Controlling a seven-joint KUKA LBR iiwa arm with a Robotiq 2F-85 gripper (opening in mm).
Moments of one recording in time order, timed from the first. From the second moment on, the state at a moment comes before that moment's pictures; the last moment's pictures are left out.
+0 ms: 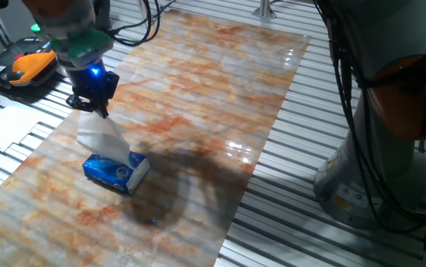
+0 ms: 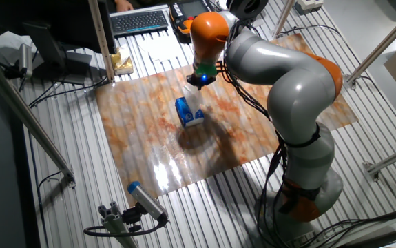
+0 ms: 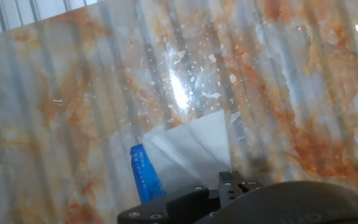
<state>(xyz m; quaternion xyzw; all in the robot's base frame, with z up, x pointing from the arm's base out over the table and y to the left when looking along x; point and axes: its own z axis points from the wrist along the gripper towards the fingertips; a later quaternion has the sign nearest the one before) 0.598 0.174 0.187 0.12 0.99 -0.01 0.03</state>
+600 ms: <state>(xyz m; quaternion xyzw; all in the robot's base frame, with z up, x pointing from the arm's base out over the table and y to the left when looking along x) 0.601 0.163 0.207 0.11 0.99 -0.02 0.03</state>
